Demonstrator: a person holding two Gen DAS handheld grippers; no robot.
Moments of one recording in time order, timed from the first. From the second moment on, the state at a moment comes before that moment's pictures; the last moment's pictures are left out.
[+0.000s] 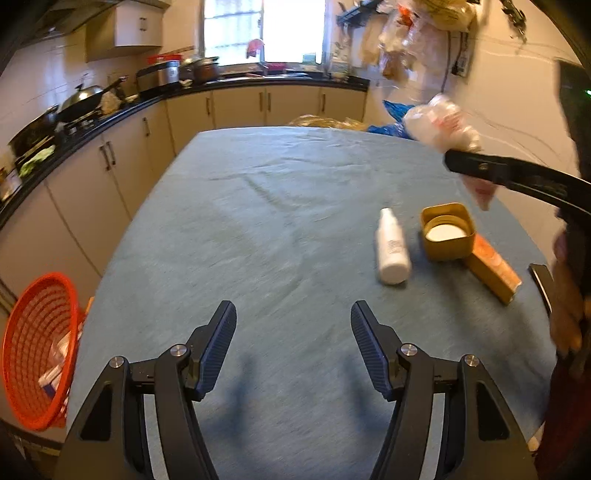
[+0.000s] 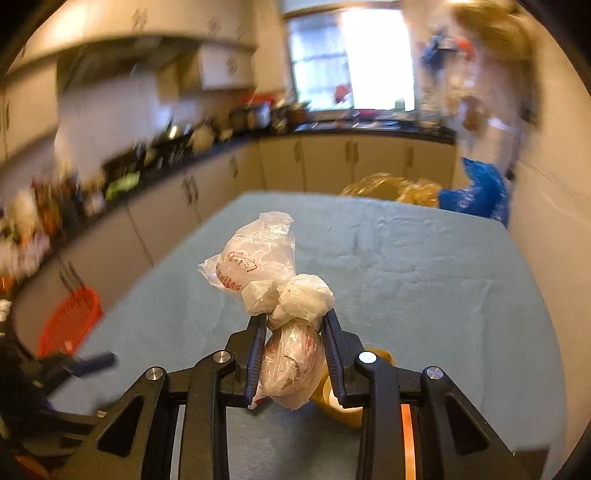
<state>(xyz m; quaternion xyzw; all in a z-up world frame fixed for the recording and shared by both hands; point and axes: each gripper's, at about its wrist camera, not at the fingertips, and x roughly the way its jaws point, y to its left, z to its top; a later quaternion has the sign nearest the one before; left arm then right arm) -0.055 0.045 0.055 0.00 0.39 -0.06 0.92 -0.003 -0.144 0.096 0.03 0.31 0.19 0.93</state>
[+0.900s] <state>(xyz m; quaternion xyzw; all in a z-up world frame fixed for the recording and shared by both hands) 0.028 -0.023 0.021 0.02 0.44 -0.05 0.89 -0.036 -0.220 0.070 0.16 0.26 0.18 0.93</state>
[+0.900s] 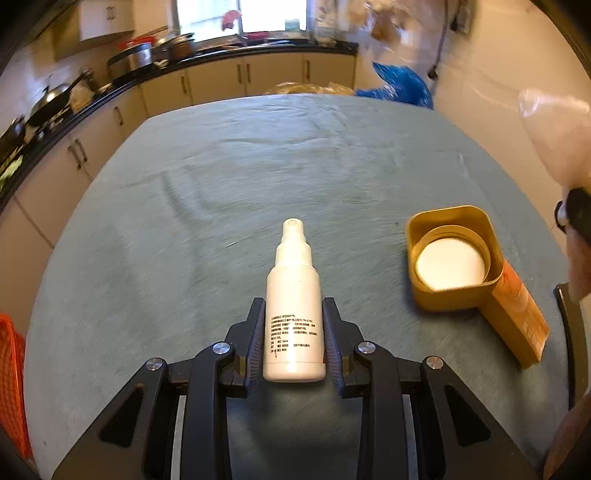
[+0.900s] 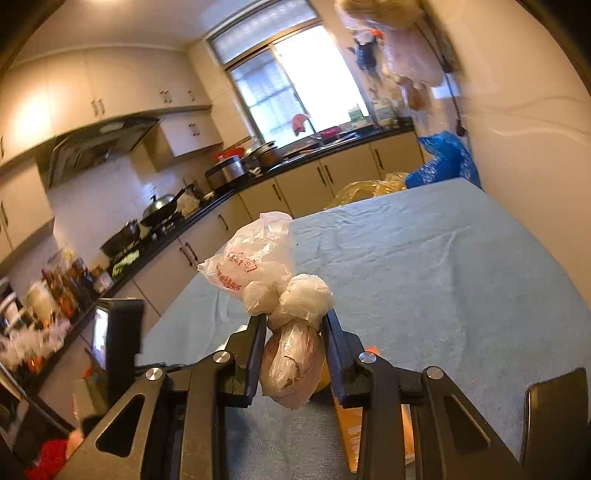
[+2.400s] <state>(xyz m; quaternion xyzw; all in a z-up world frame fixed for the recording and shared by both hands) -0.029 0.027 0.043 -0.02 0.33 0.01 0.94 -0.046 -0.149 0.053 0.07 0.28 0.18 0.94</state>
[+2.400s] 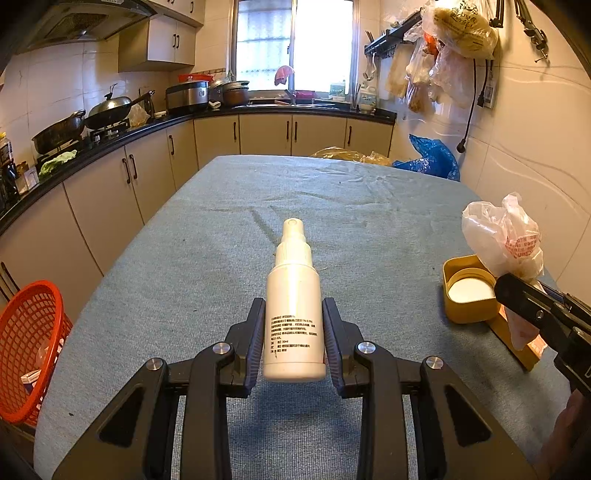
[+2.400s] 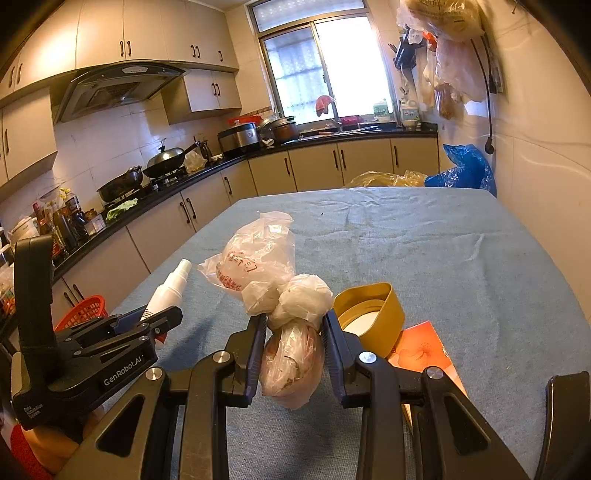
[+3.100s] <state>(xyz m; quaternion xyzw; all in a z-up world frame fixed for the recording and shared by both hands) -0.029 0.028 0.043 -0.02 0.33 0.01 0.94 -0.046 -0.149 0.053 0.07 0.28 0.18 0.94</state>
